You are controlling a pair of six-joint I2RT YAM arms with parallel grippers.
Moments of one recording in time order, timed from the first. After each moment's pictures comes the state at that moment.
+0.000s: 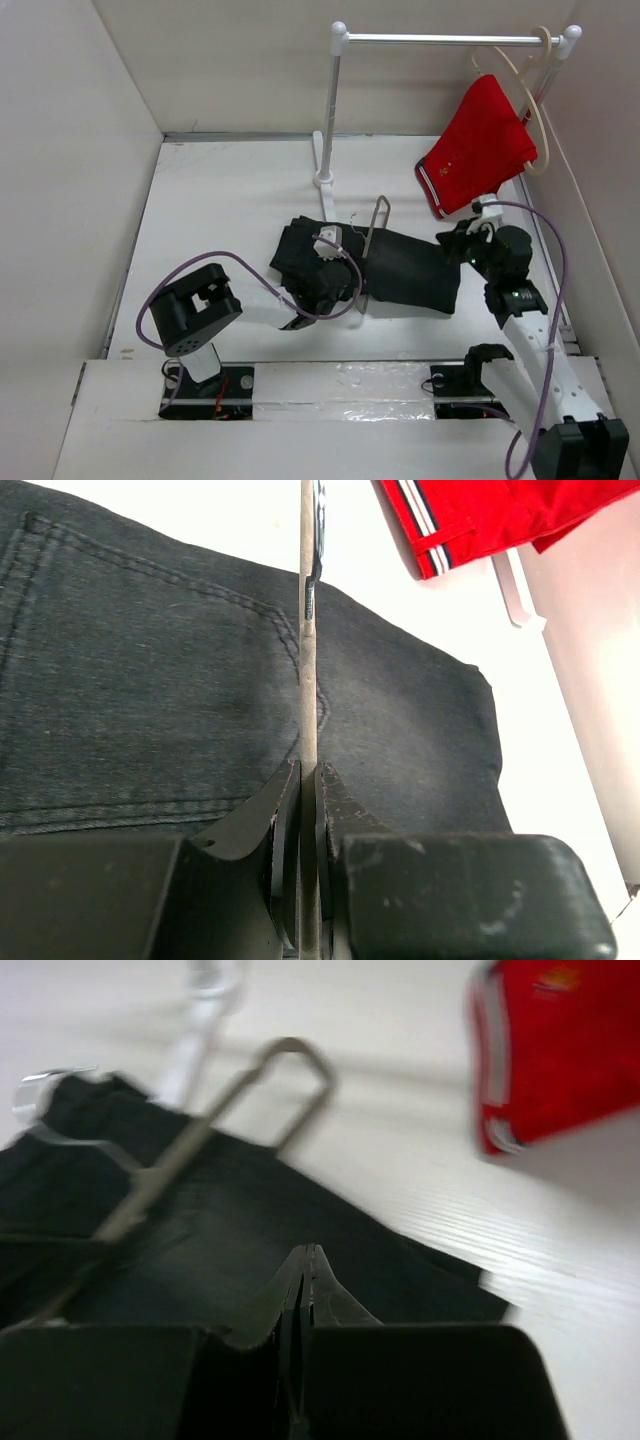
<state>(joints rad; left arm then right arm) -1.10 1.65 0.65 0.67 -0.58 -0.85 0.03 0.73 0.52 -0.07 -0.35 0.11</state>
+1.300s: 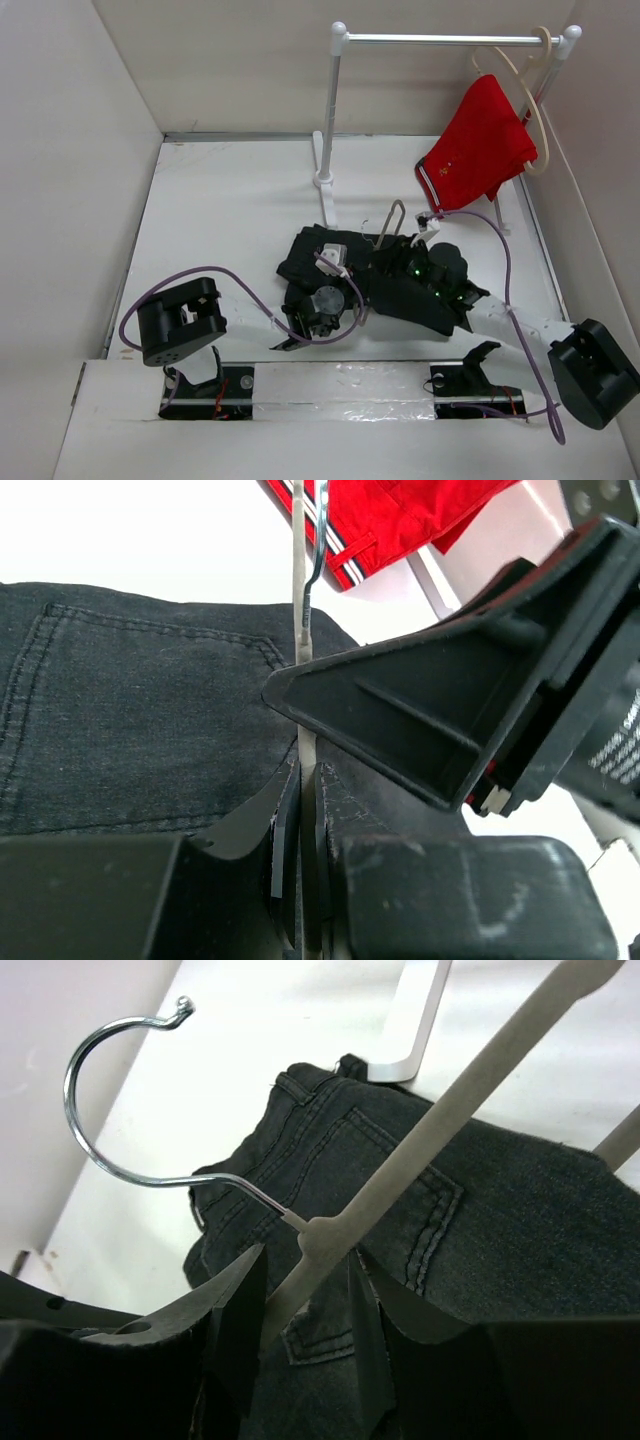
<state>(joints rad) -1.27 1.56 0.56 0.88 -0.71 -0.66 0.58 1.09 0.34 0.55 -0.08 0.62</state>
